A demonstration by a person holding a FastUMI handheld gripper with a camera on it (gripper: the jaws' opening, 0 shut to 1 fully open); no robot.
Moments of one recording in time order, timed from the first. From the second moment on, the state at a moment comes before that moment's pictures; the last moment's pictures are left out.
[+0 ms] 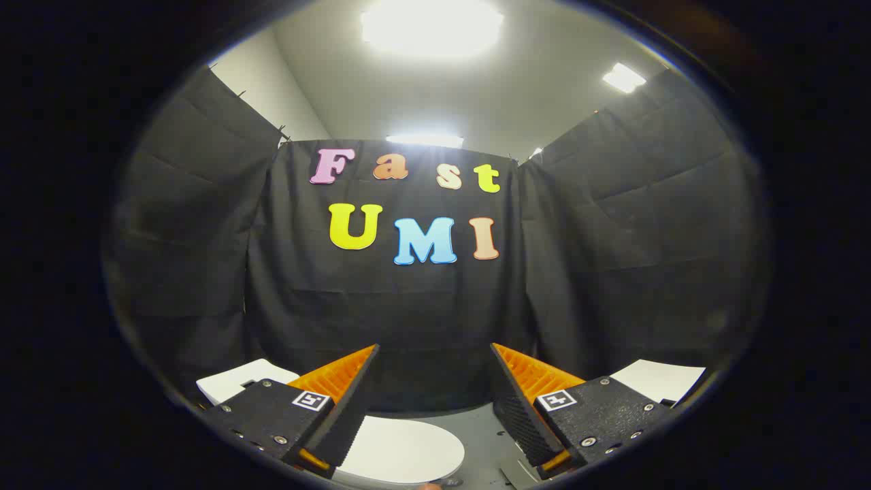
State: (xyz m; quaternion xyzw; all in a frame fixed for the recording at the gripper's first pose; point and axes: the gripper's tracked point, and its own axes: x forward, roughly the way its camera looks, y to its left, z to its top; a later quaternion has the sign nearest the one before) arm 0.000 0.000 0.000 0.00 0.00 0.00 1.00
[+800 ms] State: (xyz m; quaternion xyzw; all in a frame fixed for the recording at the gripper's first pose) arm 0.006 -0.021 -0.015 -0.01 0.01 -0.02 1.00
